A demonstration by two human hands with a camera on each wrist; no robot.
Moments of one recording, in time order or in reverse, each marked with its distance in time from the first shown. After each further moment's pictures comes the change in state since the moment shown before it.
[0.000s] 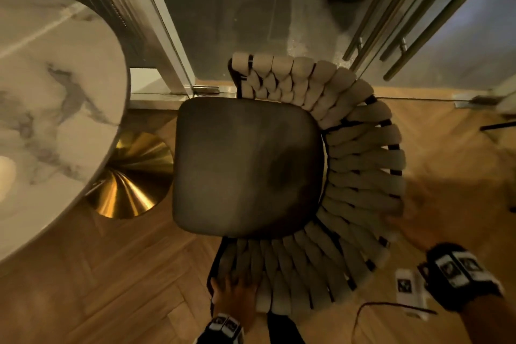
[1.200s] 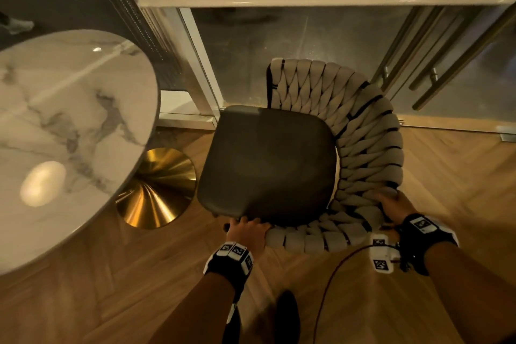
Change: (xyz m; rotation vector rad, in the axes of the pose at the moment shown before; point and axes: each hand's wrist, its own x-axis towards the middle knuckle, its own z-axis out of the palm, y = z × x) left_hand 0.054 0.018 -0.191 0.202 0.278 -0.027; right_hand 0.178 -0.024 0.023 0.345 -0.040 0.063
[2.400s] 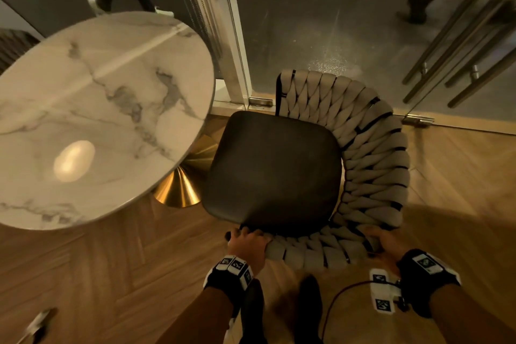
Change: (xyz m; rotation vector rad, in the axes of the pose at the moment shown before) left_hand -0.110 -0.088 0.074 -0.057 0.026 -0.025; right_hand -0.133 0.065 0.118 0.314 -0.203 0.125
